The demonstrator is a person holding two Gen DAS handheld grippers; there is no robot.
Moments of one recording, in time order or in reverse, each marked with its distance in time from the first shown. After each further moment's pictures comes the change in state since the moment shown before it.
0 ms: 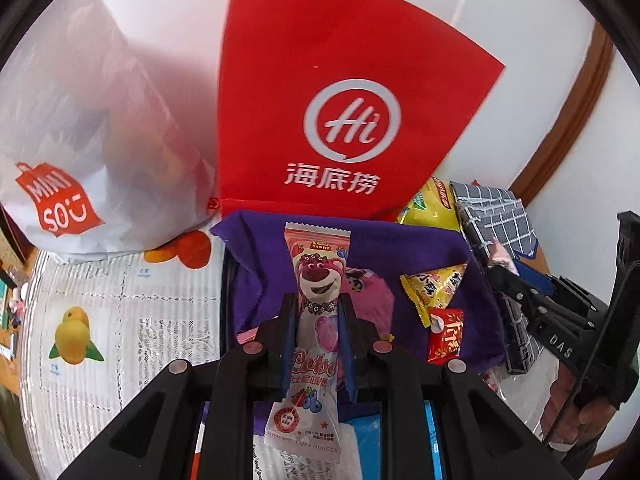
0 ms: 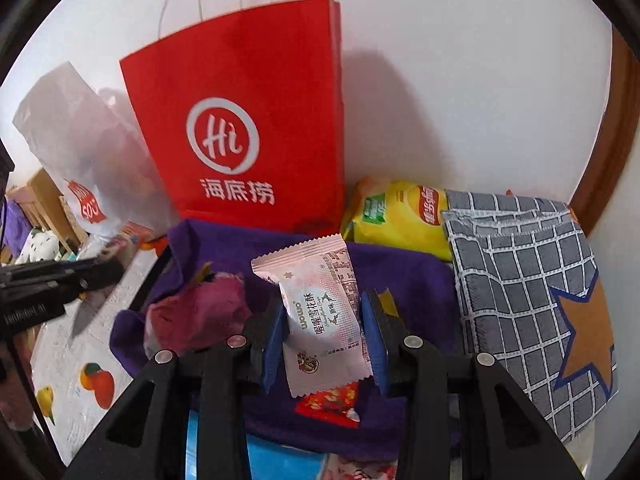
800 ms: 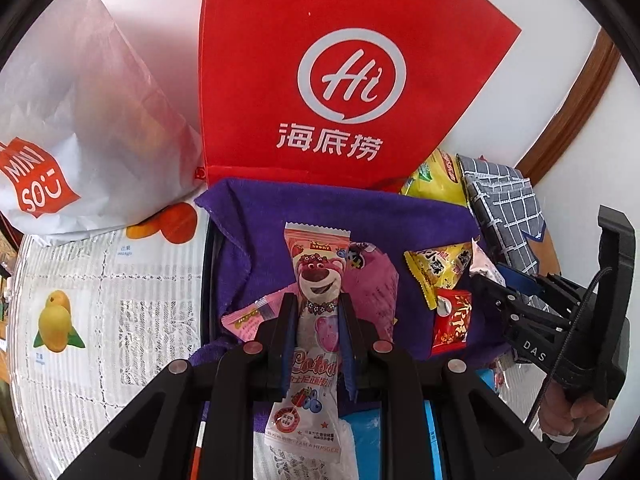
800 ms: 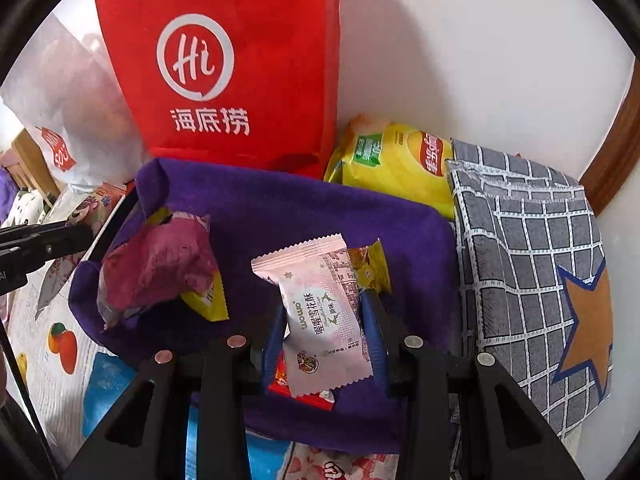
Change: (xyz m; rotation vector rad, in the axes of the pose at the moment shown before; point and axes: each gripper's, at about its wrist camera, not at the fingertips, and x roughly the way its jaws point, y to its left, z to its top) left arm 0.029 -0.008 -0.007 0.010 0.093 0.002; right arm 0.044 -0.001 -0.016 -0.078 0.176 -0.037
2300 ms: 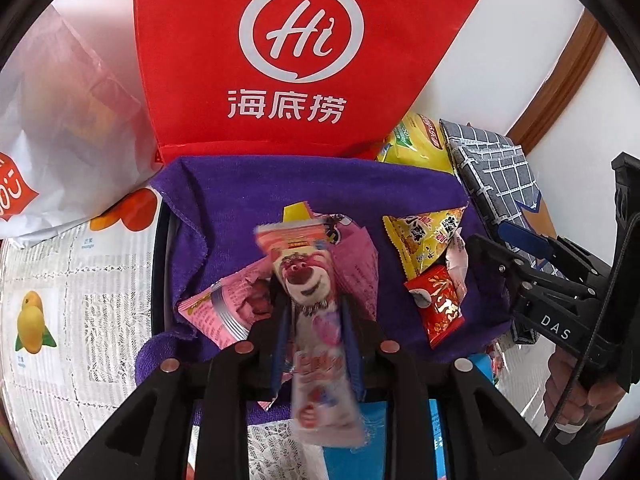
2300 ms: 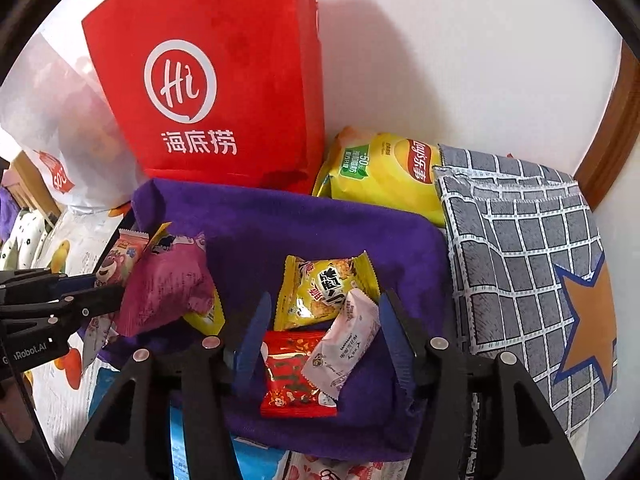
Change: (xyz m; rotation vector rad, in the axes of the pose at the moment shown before) left arm 0.025 -0.027 -0.005 0.056 0.070 -0.025; right arm -0.005 -0.012 0.005 0.049 -0.045 0.017
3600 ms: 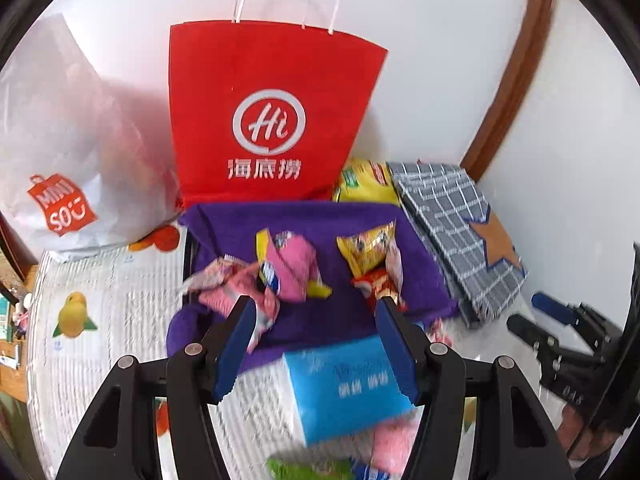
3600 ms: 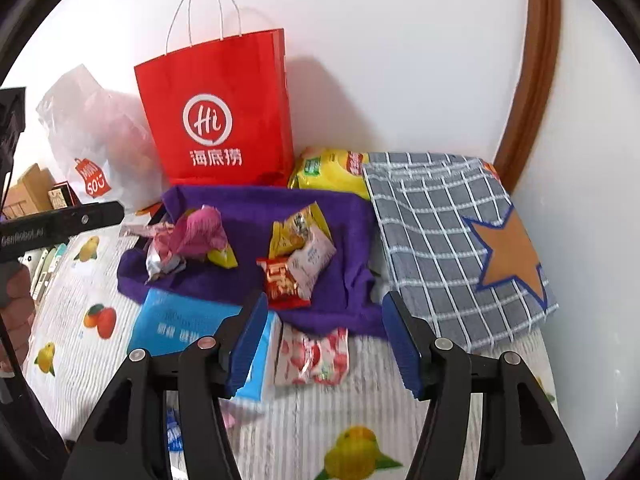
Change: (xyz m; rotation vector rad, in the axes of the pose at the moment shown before) left arm -0.111 -0.027 -0.049 0.074 -0.185 -0.018; right arm -0.148 -0.003 -0.093 0.079 -0.094 -0.105
